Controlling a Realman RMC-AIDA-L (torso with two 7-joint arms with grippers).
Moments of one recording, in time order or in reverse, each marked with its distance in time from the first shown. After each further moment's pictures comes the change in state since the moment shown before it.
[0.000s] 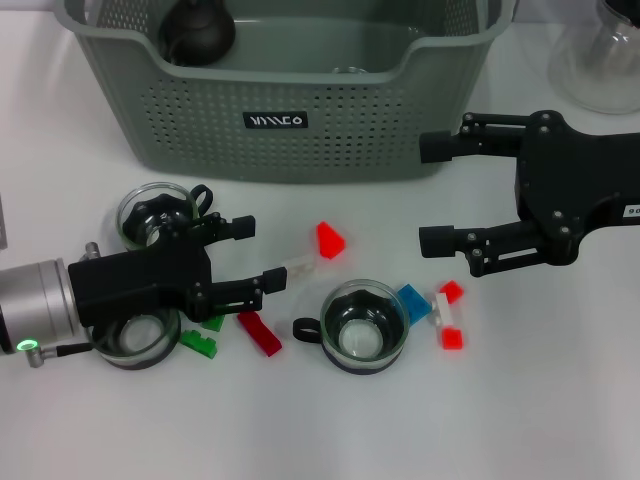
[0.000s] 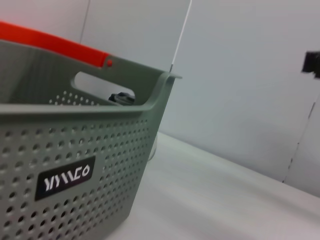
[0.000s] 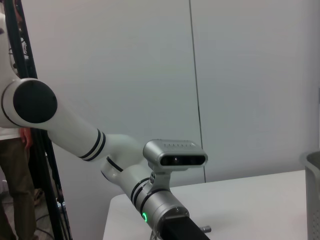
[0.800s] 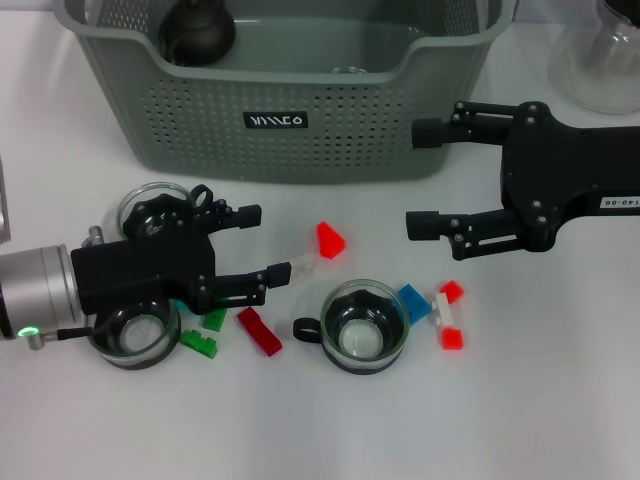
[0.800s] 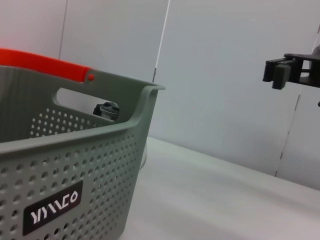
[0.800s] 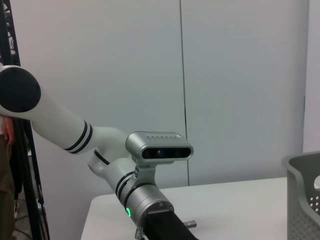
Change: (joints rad) left arm -0.024 0.003 0.013 0.025 0.001 0.018 0.041; right arm 0.014 0.002 -0.011 0.076 0.003 0.067 -0.107
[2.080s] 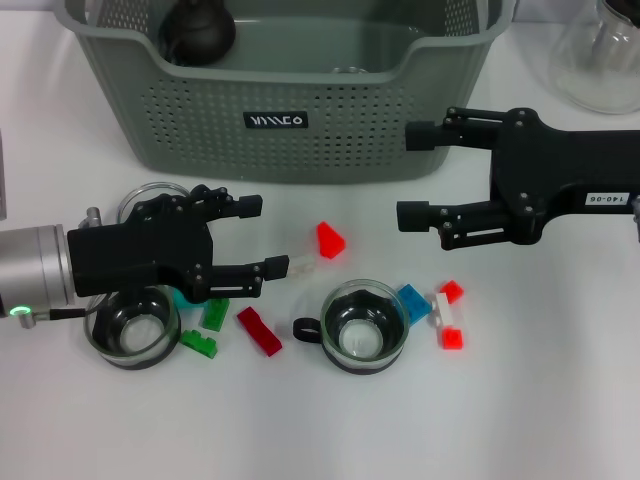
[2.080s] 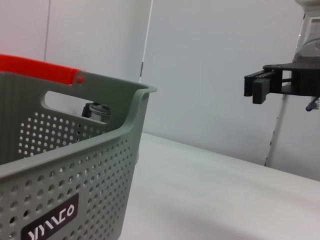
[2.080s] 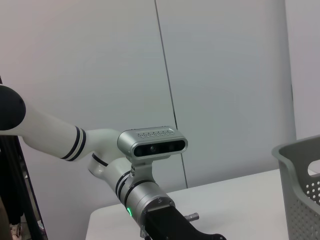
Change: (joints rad) left arm -0.033 0.014 0.008 0.042 0.027 0.025 -0.027; right arm 0.020 0.000 0.001 0.084 0.007 0.032 0.051
